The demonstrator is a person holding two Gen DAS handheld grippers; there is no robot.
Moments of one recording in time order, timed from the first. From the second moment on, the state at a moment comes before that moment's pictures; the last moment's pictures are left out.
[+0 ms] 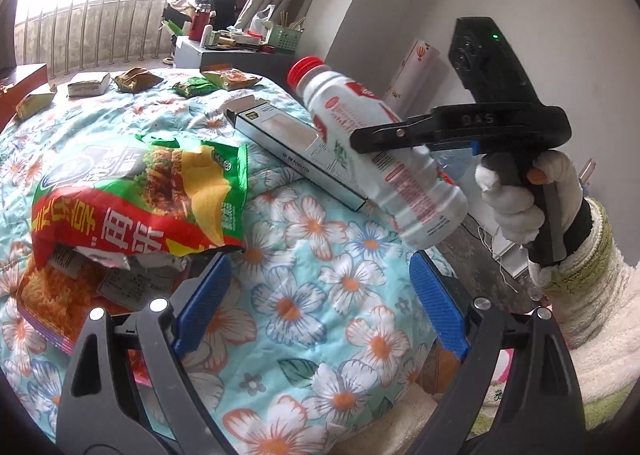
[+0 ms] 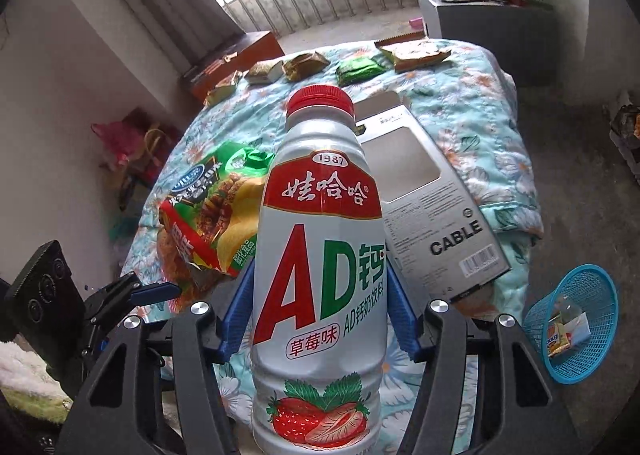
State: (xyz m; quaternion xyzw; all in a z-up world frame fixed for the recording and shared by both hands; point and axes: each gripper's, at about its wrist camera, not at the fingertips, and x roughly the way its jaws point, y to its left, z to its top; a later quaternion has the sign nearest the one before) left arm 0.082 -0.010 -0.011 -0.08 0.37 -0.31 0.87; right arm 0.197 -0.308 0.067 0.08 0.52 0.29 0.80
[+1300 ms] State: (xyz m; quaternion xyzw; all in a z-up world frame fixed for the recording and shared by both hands) left arm 0.133 -0.057 -0.045 -0.10 0.54 -0.27 0.79; right arm 0.156 -0.352 -0.024 0.22 0.59 0.27 0.73
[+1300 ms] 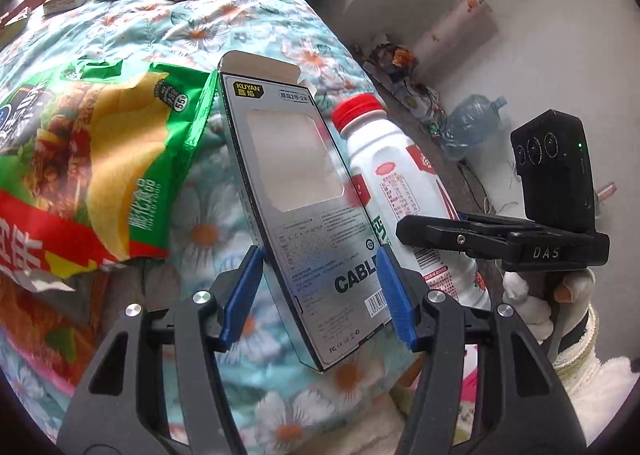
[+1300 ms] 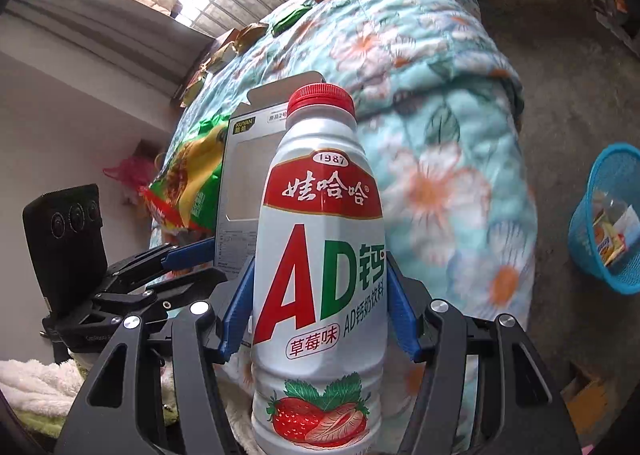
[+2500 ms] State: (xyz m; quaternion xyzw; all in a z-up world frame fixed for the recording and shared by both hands) left arm 0.110 -0.095 -0.070 0.04 0.56 -0.20 0.80; right arm 0.076 -0.403 -0.031 0.30 0.51 0.16 0.79
